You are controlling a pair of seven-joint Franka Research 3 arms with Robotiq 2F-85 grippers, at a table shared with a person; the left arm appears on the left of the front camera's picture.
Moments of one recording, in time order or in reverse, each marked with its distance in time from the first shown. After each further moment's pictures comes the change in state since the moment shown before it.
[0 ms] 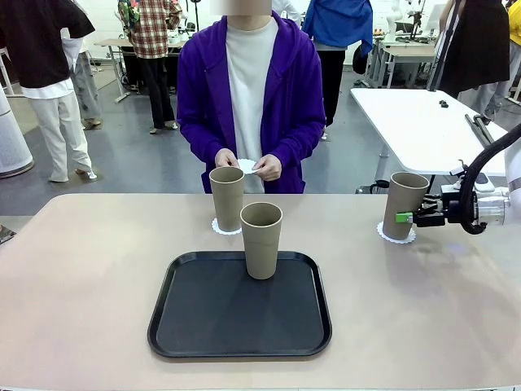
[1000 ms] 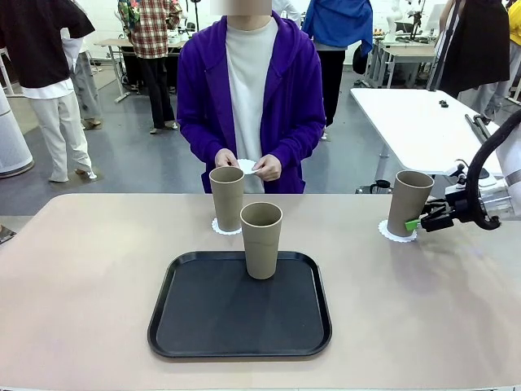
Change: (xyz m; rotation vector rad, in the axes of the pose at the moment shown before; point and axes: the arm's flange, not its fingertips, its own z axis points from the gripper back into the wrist) left arm 0.000 0.000 0.000 0.000 0.000 0.000; right arm 0.004 -0.009 0.020 -0.113 0.267 -0.041
